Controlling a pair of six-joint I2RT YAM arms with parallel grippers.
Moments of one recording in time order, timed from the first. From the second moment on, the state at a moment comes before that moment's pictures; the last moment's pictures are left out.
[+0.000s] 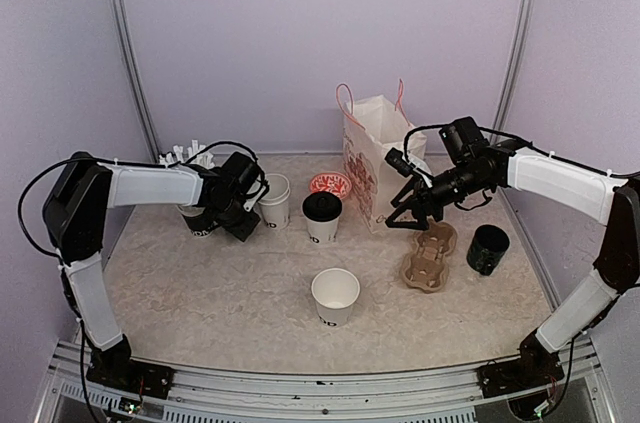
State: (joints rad) left arm -0.58 1.87 1.26 -0.50 -0.27 0.09; right arm 0.45 1.54 1.23 -0.61 -0.71 -0.45
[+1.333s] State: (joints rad) left arm -0.58 2.04 1.54 -0.35 -0.19 -0.03; right arm 0.45 1.50 1.19 -0.60 -0.69 -0.45
